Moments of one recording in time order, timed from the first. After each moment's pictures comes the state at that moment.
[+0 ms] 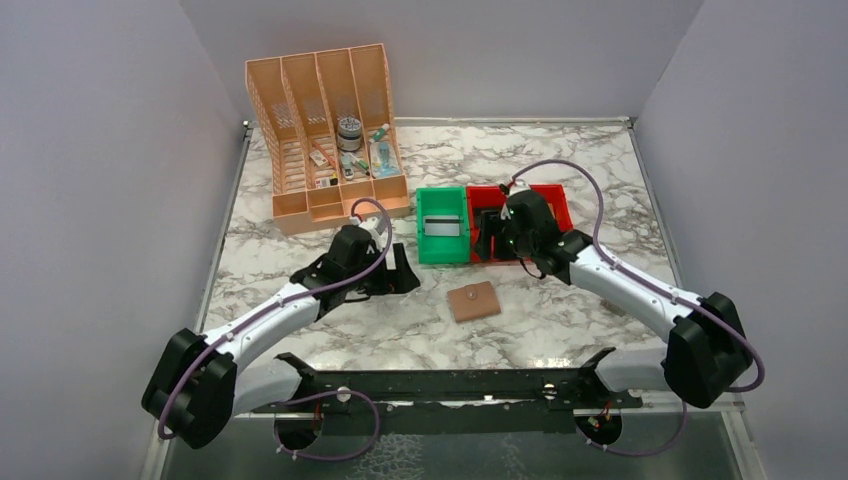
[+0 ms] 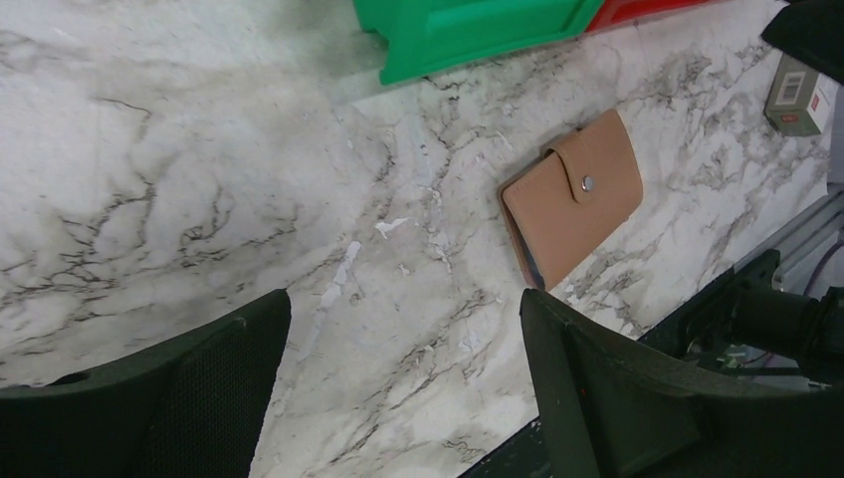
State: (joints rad) left arm -0.55 1.12 0.57 -0.17 0.23 -0.61; right arm 0.61 1.33 0.90 -0.29 0.06 0.41
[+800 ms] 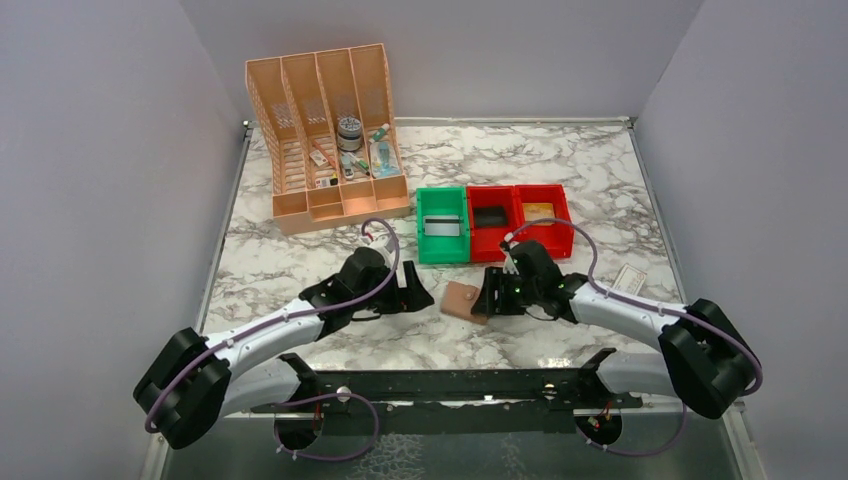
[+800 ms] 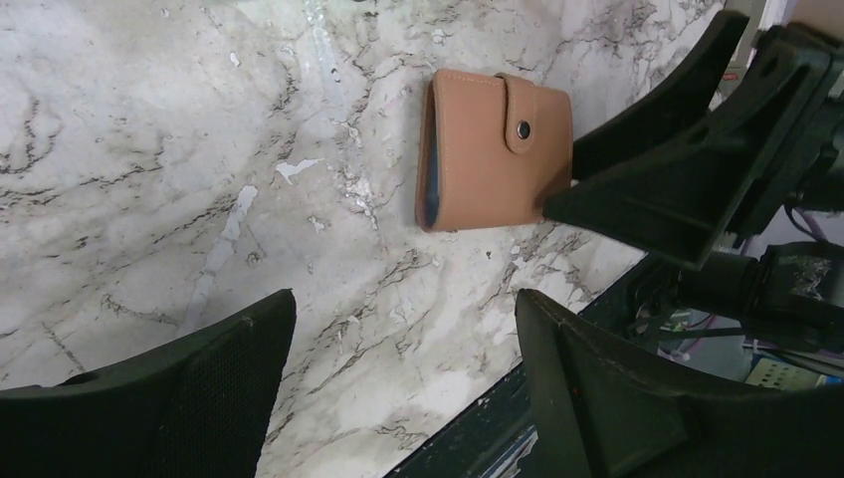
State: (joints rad) left arm -0.74 1.09 0.44 -0.01 0.19 -0.81; right arm 0.62 1.26 0.49 -0.13 -0.25 0.62
